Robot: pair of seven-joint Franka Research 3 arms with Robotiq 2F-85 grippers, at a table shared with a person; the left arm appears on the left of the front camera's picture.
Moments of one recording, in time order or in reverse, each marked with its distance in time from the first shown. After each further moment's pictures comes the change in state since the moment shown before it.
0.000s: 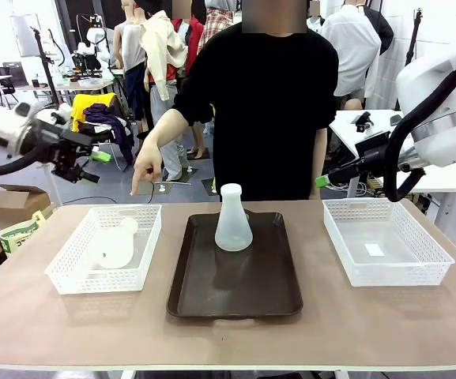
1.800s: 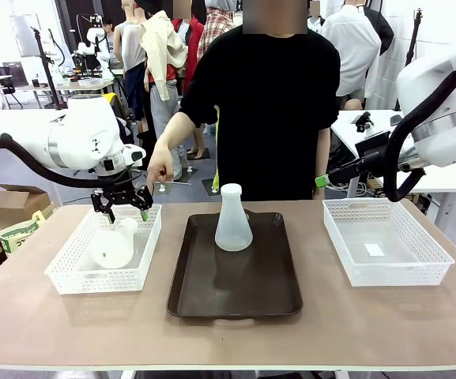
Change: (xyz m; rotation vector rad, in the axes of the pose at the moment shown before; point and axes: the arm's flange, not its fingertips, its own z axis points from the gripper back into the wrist) left arm 0.020 0.018 -0.176 0.847 0.233 0.249; right arm 0.000 0.000 0.000 0.000 0.000 0.001
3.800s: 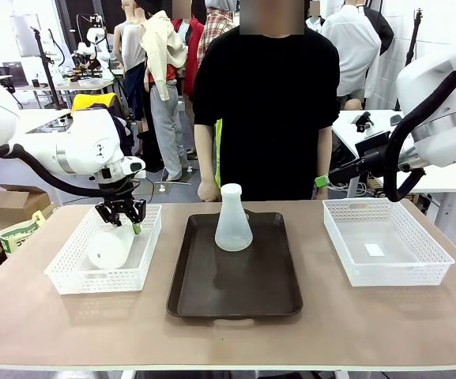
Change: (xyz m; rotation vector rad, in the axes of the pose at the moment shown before) left arm 0.023 0.019 -0.039 -0.038 0.107 -0.136; right arm 0.000 0.000 0.000 0.000 0.000 0.000
